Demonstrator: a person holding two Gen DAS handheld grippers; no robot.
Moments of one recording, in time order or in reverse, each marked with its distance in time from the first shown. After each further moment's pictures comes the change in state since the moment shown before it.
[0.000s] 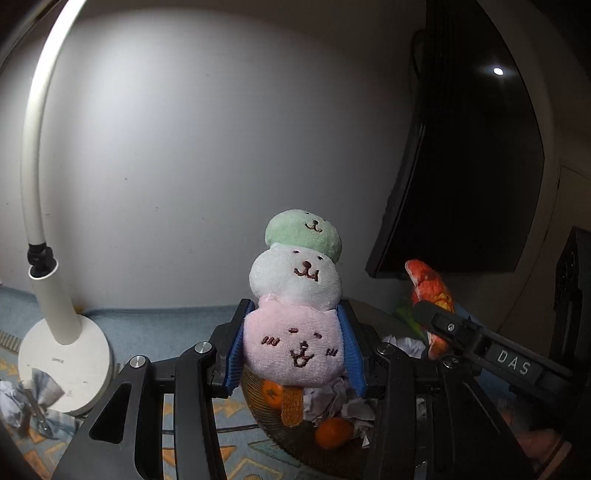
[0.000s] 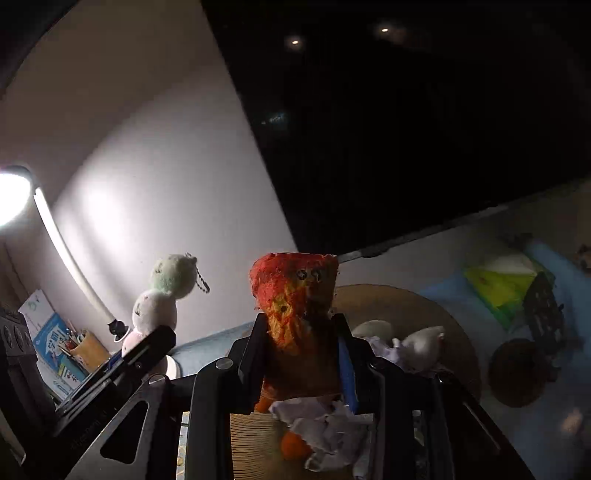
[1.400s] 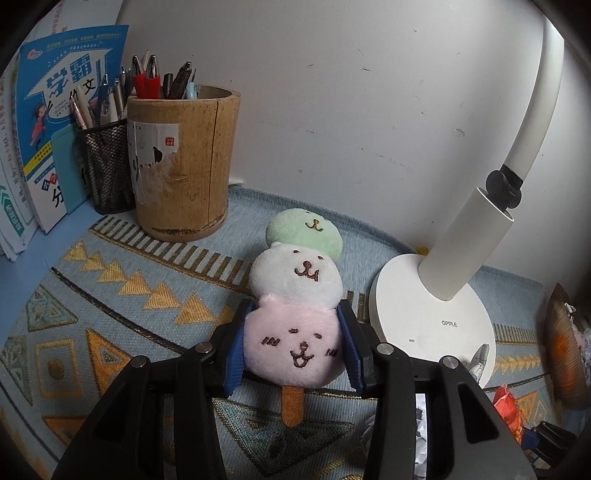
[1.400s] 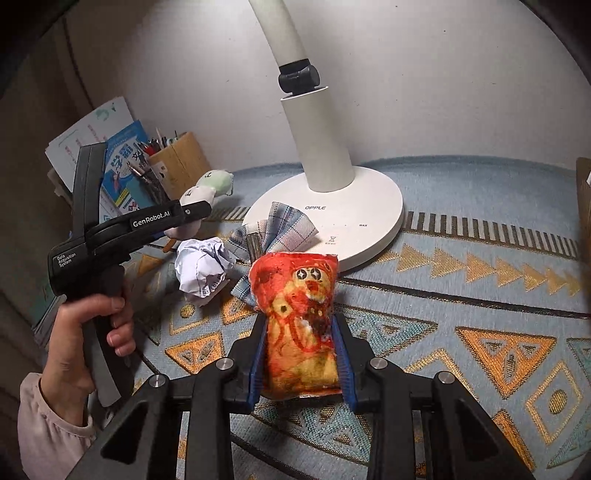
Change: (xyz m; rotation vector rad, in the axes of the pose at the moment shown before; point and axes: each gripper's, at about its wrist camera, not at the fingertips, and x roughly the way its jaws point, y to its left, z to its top) left arm -0.112 0.383 -0.078 -0.312 0.159 0.483; right arm 0.111 0.235 -0.182 -0.327 0.444 0.365
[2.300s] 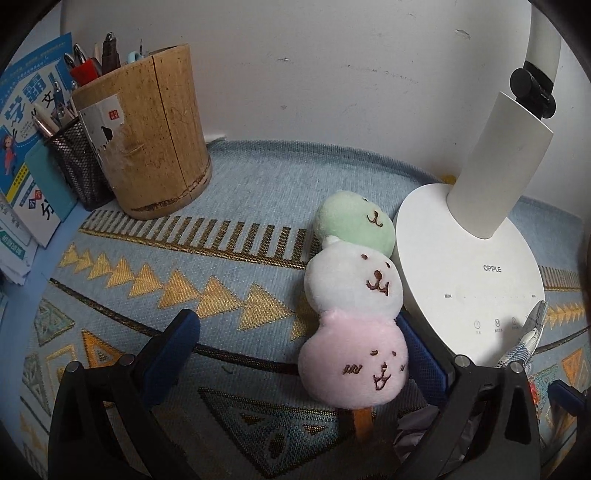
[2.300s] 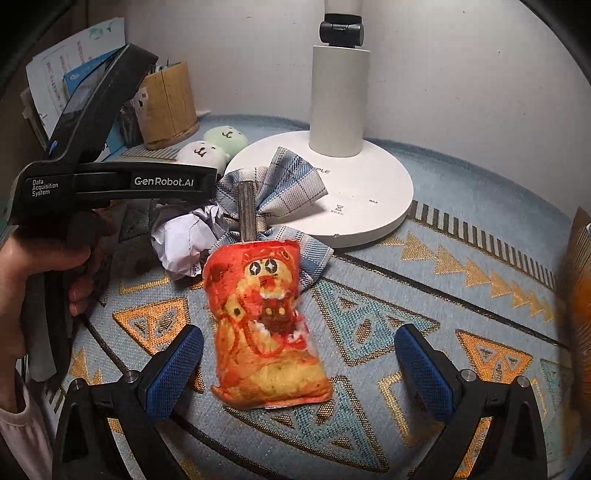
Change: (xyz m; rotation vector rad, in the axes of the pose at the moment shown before) left arm 0.079 0.000 0.002 0.162 0.200 0.142; right arm 0.031 0.029 -0.002 -0.174 0.140 -0.231
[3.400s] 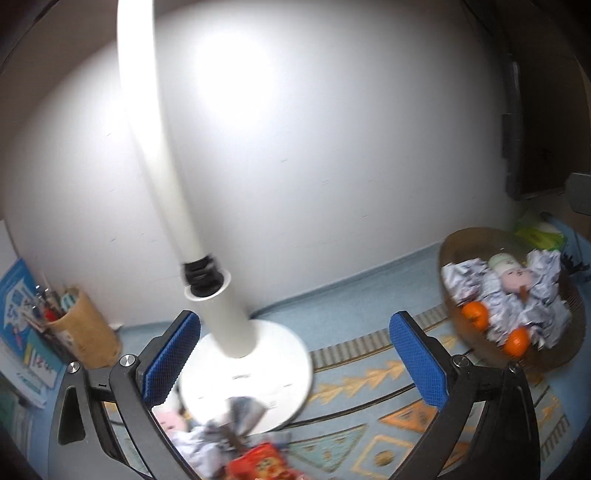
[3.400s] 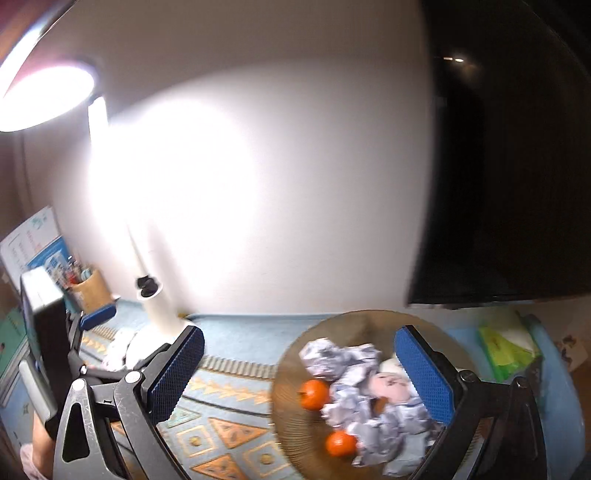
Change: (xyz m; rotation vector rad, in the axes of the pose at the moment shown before) left arm -0.149 -0.135 0.006 0.318 -0.378 -0.098; right arm -0.200 -0.164 0.053 0.213 -0.375 -0.185
